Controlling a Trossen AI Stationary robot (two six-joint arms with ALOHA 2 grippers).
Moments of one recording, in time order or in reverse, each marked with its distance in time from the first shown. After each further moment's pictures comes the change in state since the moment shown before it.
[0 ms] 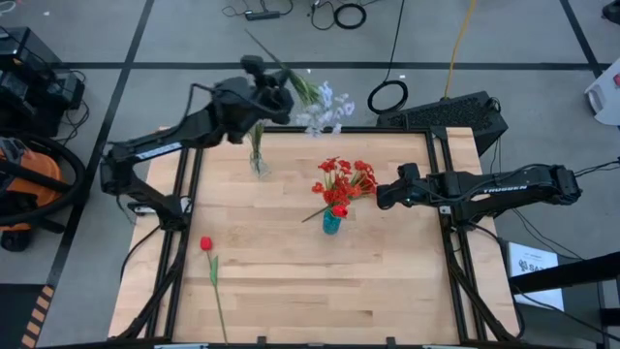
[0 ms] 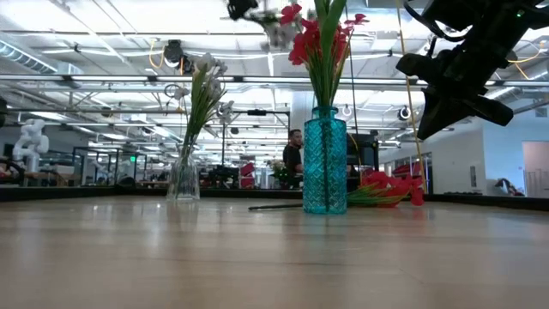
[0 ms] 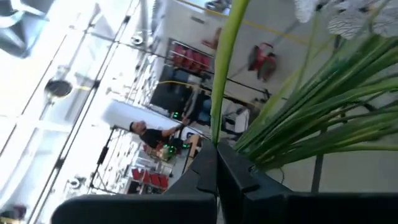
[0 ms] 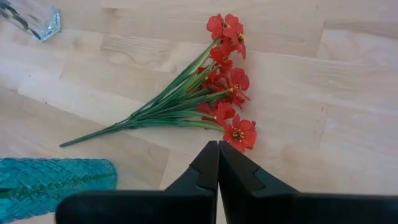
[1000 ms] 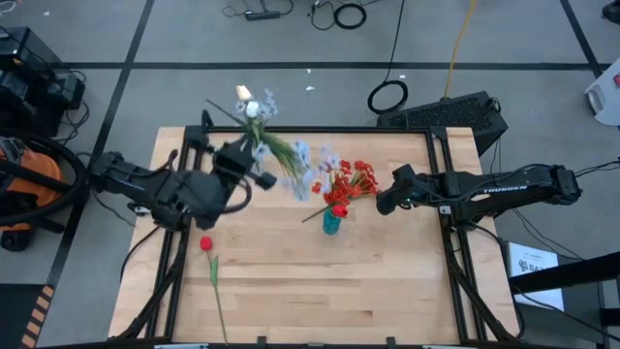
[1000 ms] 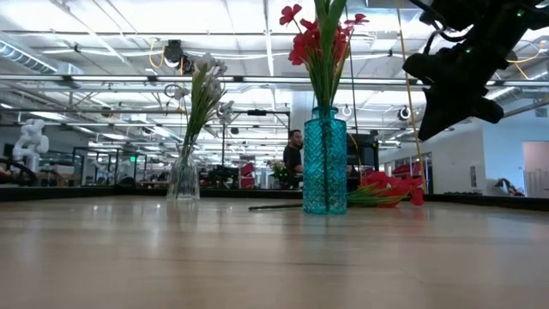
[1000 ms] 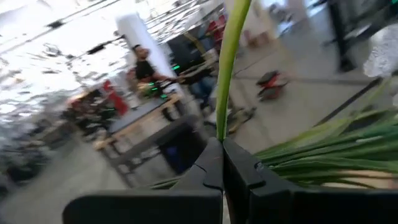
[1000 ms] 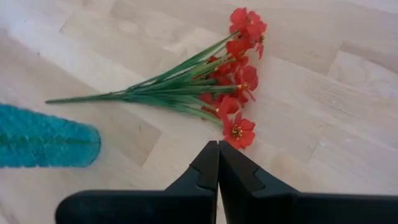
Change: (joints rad) left arm -0.681 -0.088 -0.002 -0.146 -0.864 -0.818; right arm 0.000 0.000 0.000 0.000 -0.040 -0.244
